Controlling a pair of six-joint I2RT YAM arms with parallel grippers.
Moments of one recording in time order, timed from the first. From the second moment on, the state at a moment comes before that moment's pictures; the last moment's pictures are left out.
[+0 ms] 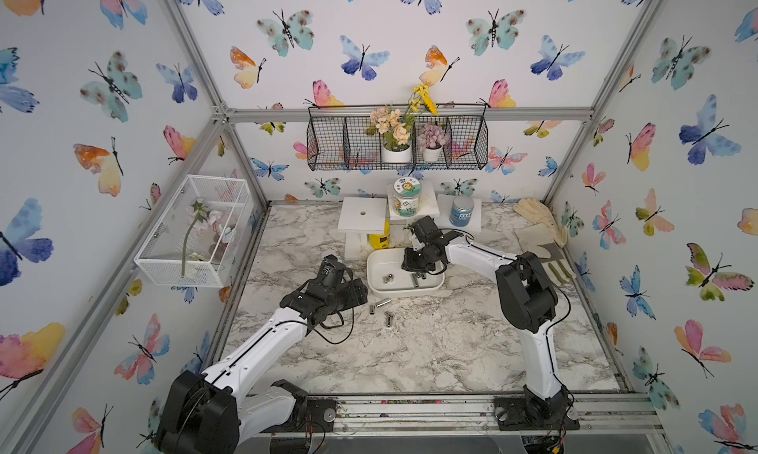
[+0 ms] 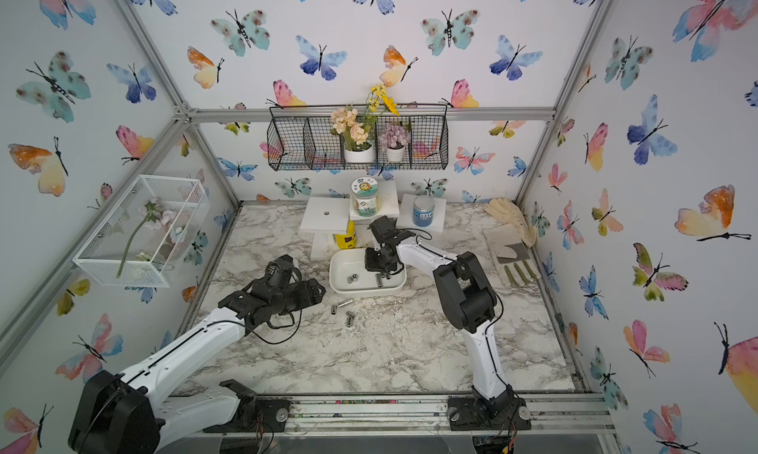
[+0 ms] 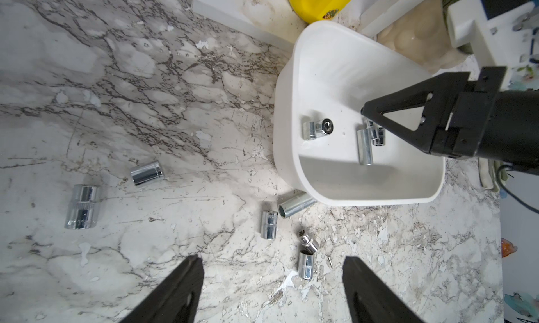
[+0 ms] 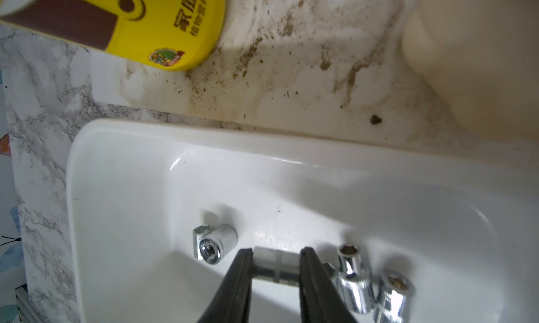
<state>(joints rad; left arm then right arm) -0.46 1.14 0.73 -0.44 0.07 -0.69 0.62 2.16 1.64 -0.55 -0.22 0.54</state>
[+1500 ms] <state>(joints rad) -0.46 1.13 0.70 -0.45 0.07 -0.68 0.62 2.14 1.61 -0.54 -0.22 0.55</state>
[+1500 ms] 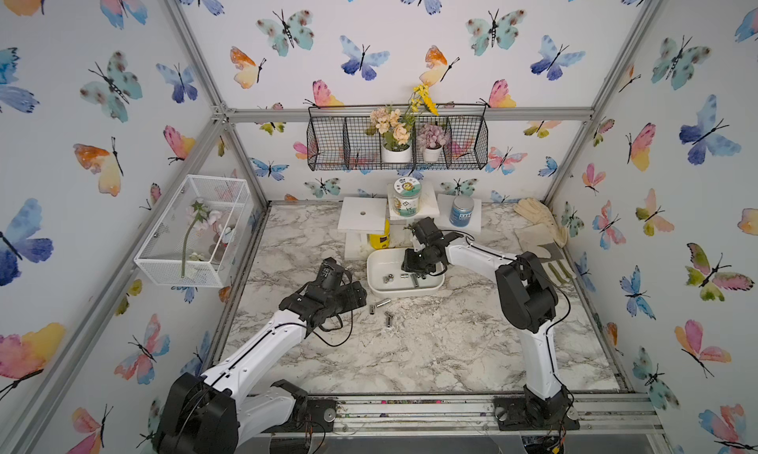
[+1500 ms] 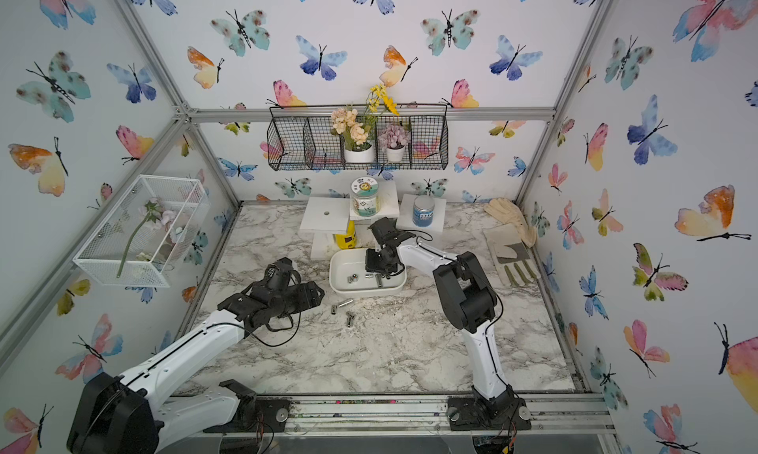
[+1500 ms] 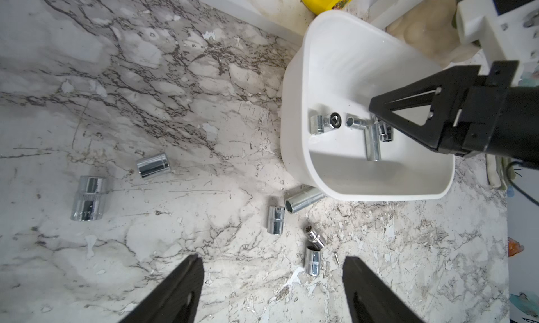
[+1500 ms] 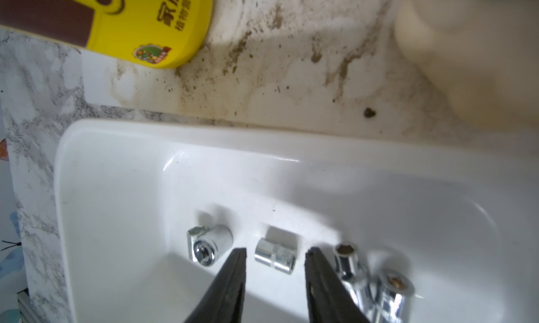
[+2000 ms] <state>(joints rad) -0.61 1.26 0.76 -0.45 0.05 -0.70 0.62 1.73 1.29 -0.53 -0.20 0.53</state>
